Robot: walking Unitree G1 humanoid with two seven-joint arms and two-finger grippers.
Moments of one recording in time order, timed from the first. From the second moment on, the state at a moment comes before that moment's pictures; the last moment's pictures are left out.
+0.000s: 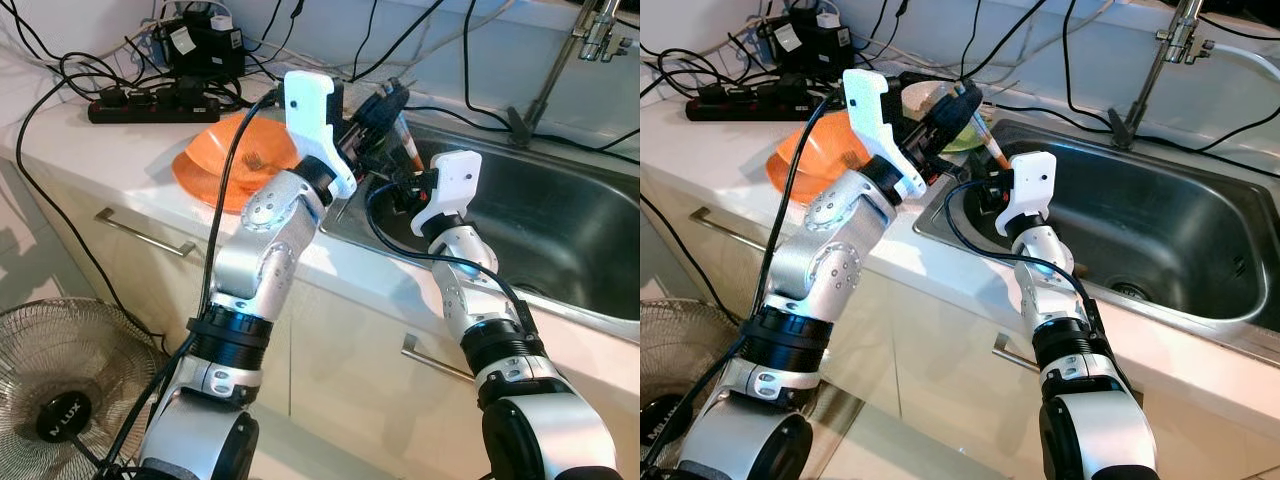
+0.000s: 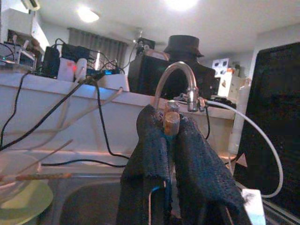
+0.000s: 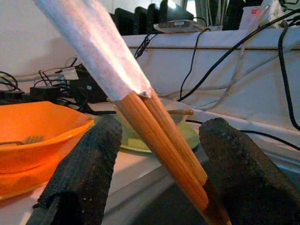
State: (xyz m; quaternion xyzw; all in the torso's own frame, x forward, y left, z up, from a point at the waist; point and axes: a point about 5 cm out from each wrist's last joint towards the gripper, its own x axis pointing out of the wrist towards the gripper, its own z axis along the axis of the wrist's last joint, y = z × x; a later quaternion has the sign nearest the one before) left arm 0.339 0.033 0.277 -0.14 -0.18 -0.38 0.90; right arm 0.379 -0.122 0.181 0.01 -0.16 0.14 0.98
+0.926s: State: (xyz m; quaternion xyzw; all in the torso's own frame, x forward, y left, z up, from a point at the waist) left arm 0.339 0.035 0.277 -0.13 -0.18 -0.37 0.90; right arm 0.379 -0.123 0.181 0.00 -0.16 0.14 0.98
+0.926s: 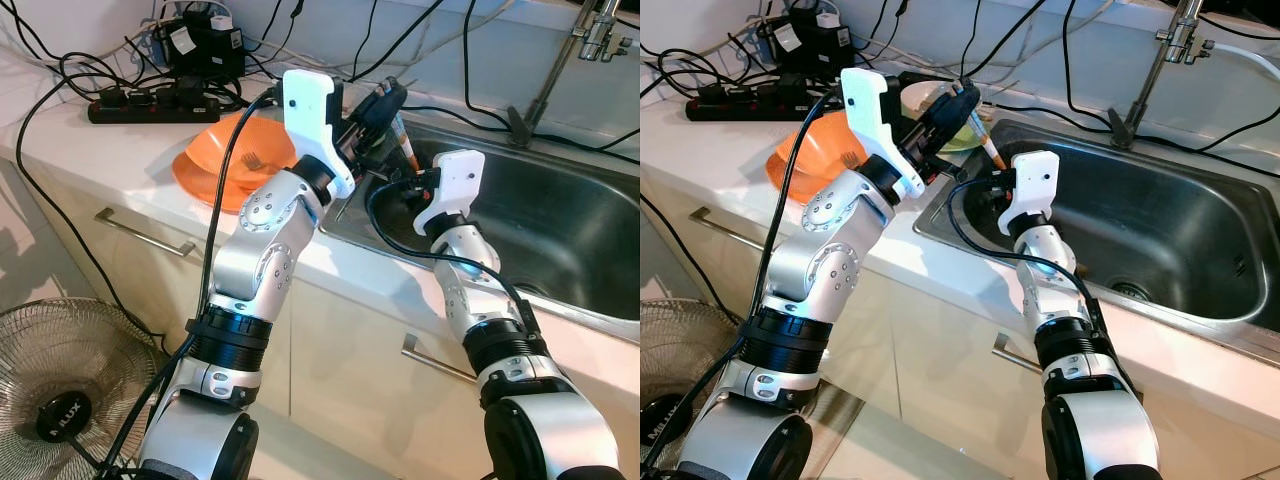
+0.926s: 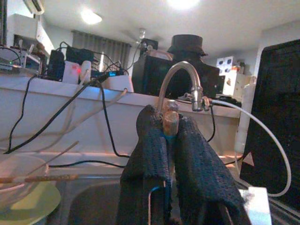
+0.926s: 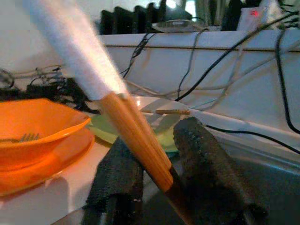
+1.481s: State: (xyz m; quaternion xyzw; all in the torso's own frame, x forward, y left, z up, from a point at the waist) left arm 0.338 0.029 0.280 -0.13 -0.19 -0.38 0.90; right arm 0.378 -0.118 0.180 -0.02 -0.15 0.15 0.98
